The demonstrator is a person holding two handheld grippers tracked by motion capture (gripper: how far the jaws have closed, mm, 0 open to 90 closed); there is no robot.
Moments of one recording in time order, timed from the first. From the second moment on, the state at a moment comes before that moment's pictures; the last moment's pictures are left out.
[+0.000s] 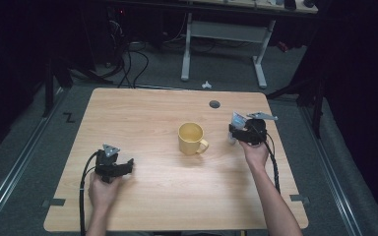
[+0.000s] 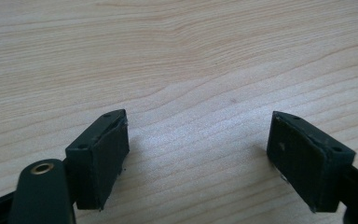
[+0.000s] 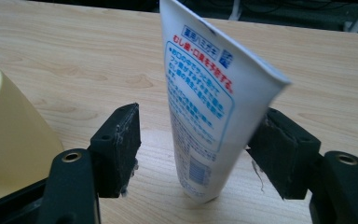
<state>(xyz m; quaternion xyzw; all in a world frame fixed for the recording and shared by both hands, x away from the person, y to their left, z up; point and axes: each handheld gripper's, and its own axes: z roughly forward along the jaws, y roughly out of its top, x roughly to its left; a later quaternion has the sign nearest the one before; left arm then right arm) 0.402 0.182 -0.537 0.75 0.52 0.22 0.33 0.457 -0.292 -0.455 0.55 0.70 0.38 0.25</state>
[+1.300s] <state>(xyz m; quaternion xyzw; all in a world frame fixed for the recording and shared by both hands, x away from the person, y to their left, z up) 0.401 0.183 -0.537 0.75 0.52 0.22 0.33 0.472 -0.283 -0.464 0.54 0.71 0.37 0.27</state>
